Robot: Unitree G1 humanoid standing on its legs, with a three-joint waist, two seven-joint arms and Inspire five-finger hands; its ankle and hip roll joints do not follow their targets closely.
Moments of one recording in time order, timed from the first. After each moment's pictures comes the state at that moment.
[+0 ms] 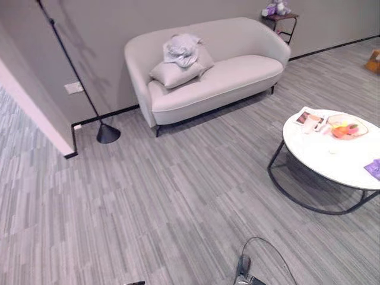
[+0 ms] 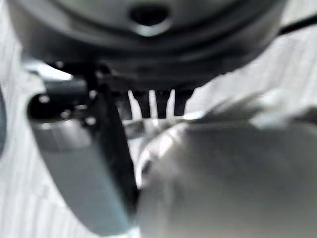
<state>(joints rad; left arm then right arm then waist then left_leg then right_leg) -0.03 0.14 -0.26 1.40 -0.17 -0.11 -0.03 -0.04 -0.26 -0.06 1.45 0.72 0.01 0.08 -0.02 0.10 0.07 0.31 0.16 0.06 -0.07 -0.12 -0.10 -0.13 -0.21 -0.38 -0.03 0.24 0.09</state>
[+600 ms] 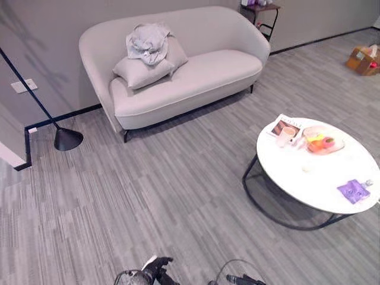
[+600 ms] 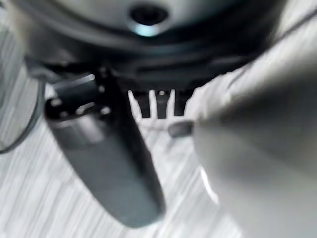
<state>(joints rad) -0.13 0.15 -0.39 1.24 0.00 -0.16 0.00 -0.12 -0.18 0.15 1.46 0.75 0.01 0.06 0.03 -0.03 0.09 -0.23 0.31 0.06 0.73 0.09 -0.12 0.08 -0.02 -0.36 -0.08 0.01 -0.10</state>
